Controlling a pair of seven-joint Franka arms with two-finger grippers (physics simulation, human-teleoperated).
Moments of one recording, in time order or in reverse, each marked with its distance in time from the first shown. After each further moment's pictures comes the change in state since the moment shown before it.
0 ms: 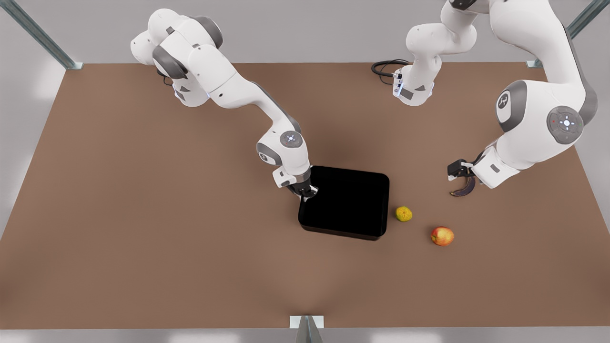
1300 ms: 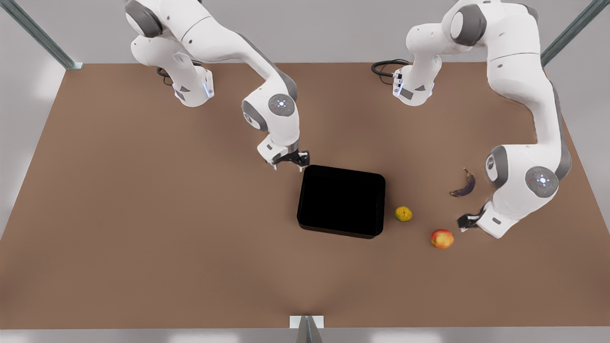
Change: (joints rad) left arm 0.004 0.245 0.105 0.058 0.074 0.401 -0.037; right arm 0.055 -0.357 -0.042 -0.140 0.208 -0.370 -0.433
